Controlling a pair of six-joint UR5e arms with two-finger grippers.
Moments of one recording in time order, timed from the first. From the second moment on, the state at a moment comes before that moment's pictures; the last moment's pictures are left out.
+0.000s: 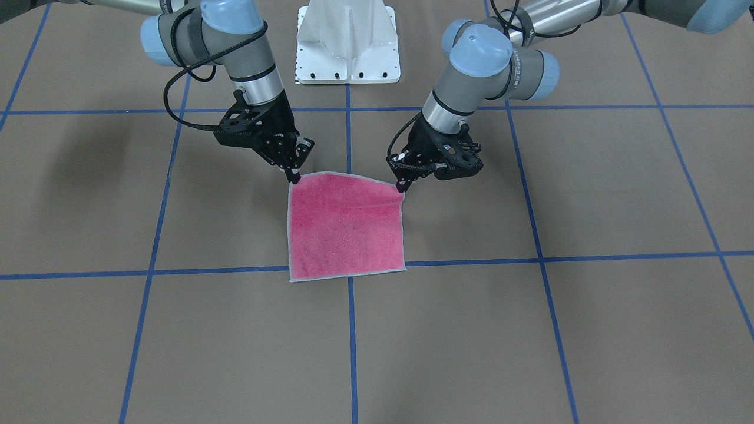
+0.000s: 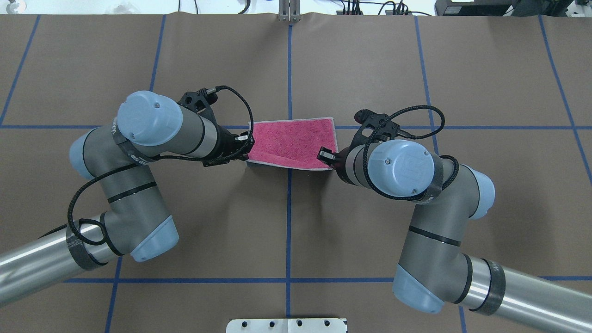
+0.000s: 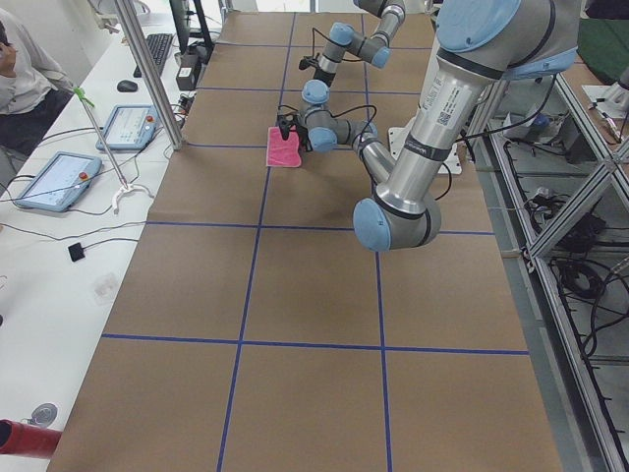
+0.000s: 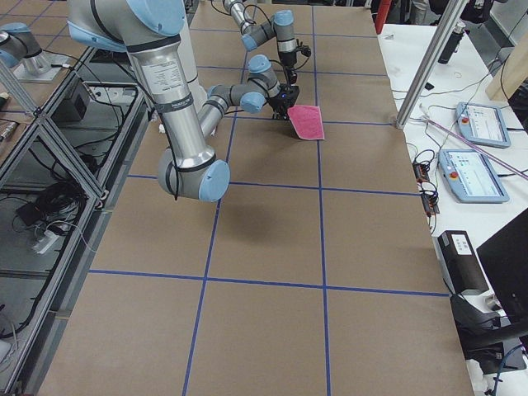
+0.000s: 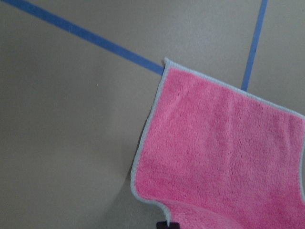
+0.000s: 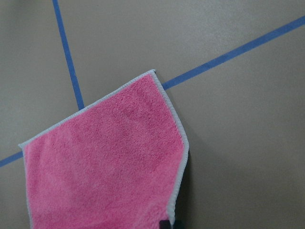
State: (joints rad) left arm -0.59 -2.14 -1.67 -2.01 -1.88 -1.62; right arm 0.46 -1.09 1.83 -1.30 1.56 1.67
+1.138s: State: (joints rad) left arm -0.65 -2.27 -1.46 -2.03 -1.88 -1.61; right arm 0.57 -0.97 1.58 -1.17 1.58 1.65
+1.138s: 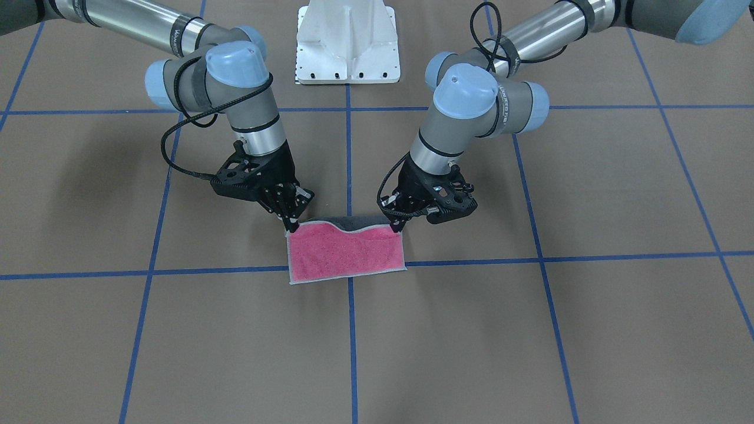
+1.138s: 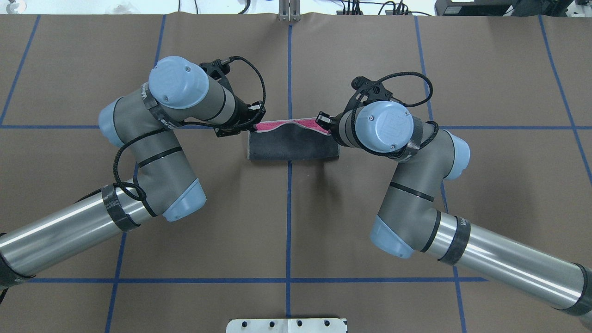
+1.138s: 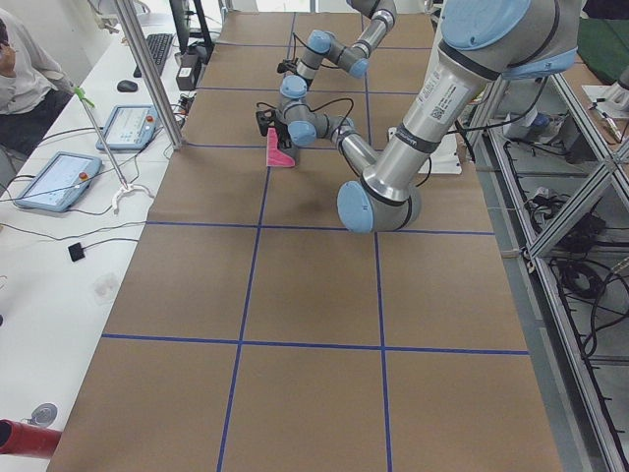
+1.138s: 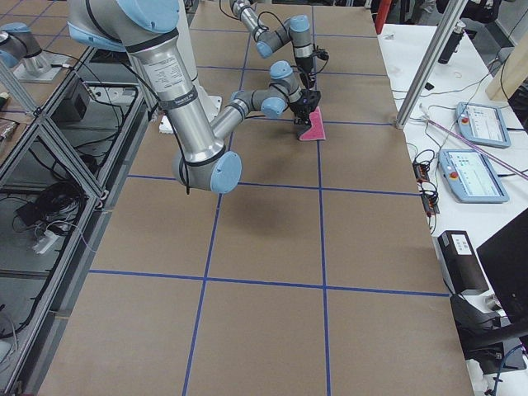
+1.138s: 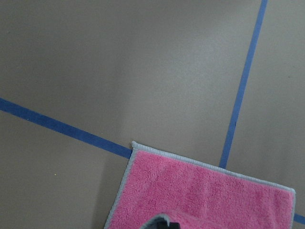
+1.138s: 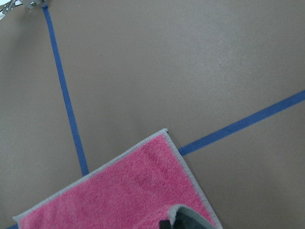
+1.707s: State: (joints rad) left arm -0.65 -2.30 -1.39 -2.08 -1.88 -1.61; right arm 0.58 -0.94 1.51 -1.15 1.58 1.65
